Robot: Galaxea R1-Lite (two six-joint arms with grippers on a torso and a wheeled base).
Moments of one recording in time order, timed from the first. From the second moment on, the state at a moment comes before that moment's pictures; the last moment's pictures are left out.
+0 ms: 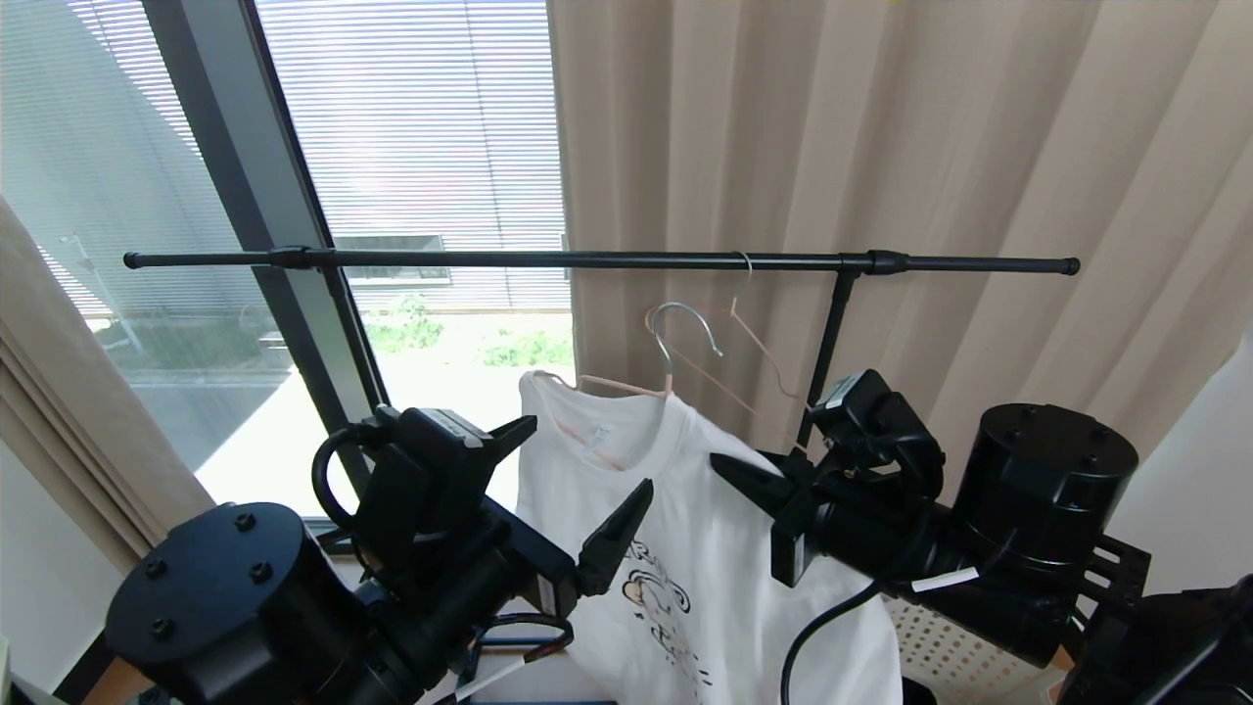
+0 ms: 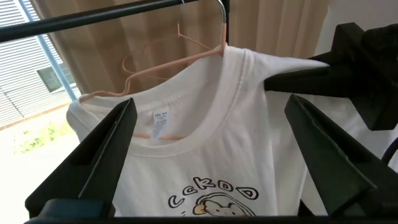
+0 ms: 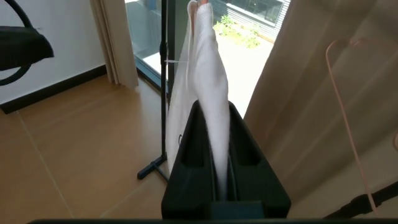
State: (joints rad) left arm -0.82 1.76 -0.31 -1.53 0.20 0.14; right arm 0.68 1.80 -0.51 -1.16 0.10 -0.07
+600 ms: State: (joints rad) left arm -0.61 1.69 -0.27 -1.45 0.17 0.16; right arm 0.61 1.77 -0.49 -1.17 0.23 -0.07
